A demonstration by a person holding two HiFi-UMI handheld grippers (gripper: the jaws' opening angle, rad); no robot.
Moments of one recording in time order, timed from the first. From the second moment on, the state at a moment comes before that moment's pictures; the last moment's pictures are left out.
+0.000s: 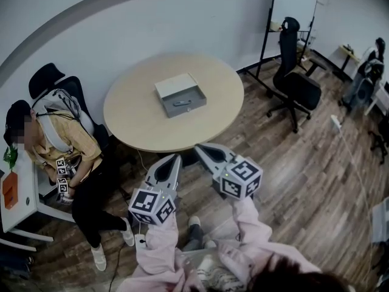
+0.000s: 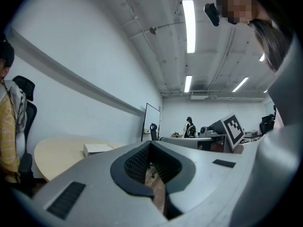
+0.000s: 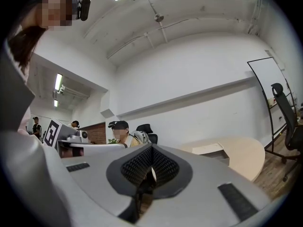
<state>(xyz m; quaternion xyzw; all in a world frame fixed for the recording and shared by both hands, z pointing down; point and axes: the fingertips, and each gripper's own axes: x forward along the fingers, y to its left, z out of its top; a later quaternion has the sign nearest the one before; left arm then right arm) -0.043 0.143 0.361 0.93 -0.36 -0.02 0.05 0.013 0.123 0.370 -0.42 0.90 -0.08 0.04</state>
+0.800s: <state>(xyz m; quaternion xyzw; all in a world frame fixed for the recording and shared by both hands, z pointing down) -0.056 -0.010 0.363 0.94 -0.34 -0.02 0.07 0.003 -0.022 0.372 -0.44 0.89 -0.09 0.03</state>
